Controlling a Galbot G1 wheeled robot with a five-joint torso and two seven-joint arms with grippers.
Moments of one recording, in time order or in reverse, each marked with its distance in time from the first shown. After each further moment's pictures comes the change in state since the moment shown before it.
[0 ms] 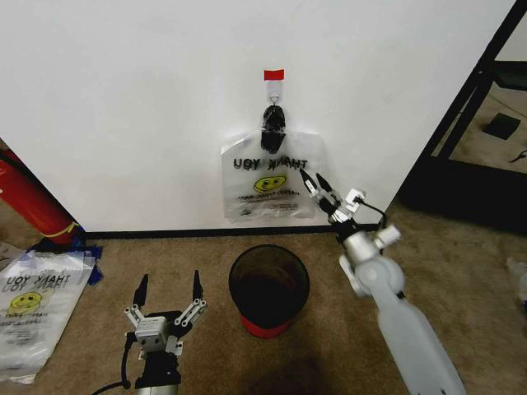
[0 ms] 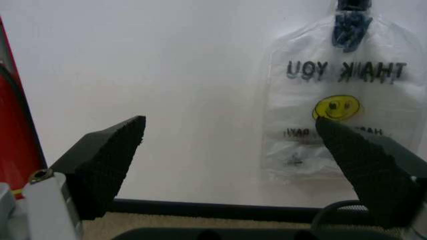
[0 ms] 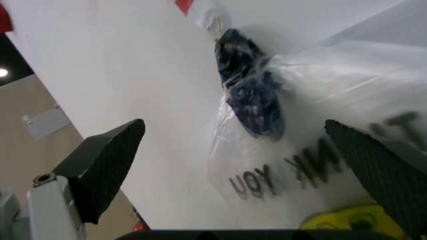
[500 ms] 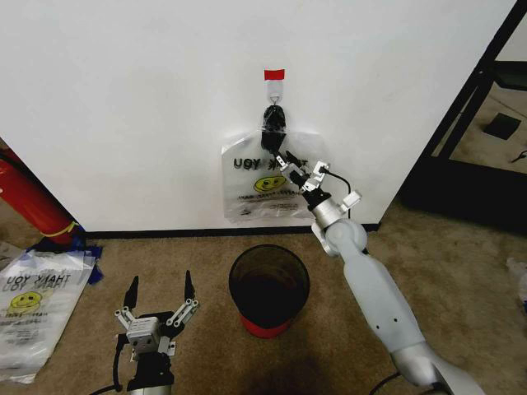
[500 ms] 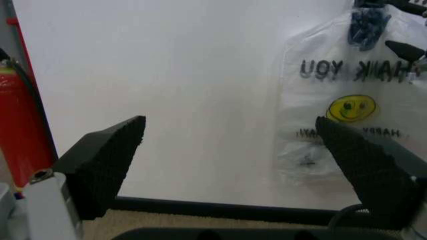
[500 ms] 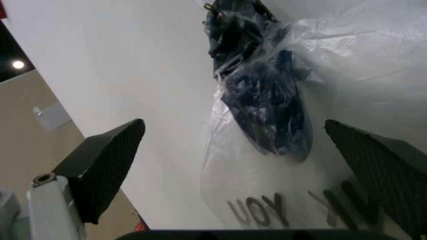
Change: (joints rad) left arm -0.008 -0.019 -0.022 0.004 -0.009 0.008 0.003; right arm 0.215 0.090 -0.071 -0.252 -0.029 0.001 -0.057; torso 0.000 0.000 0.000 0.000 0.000
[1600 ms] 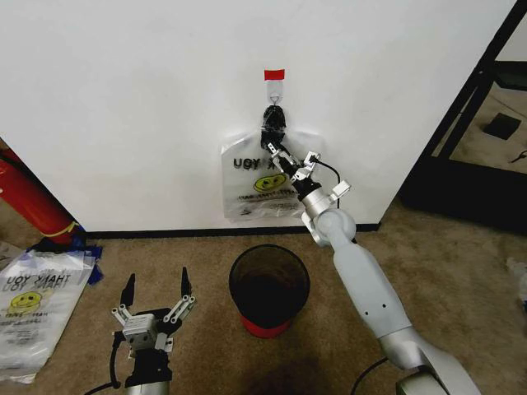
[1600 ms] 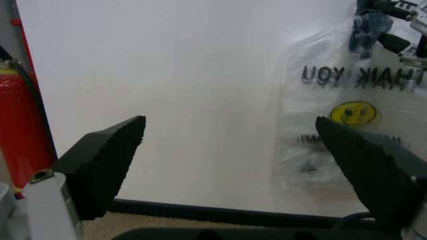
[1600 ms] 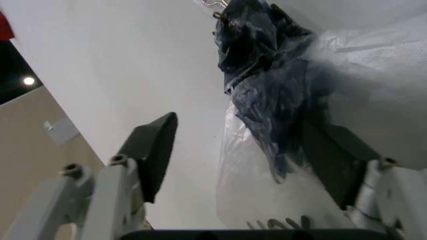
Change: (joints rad) left arm -0.009 -0.003 -0.001 -0.005 -0.014 -0.001 0.000; right arm 0.033 0.026 -0.013 -0.010 0.051 -0.018 0.023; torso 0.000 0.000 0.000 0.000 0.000
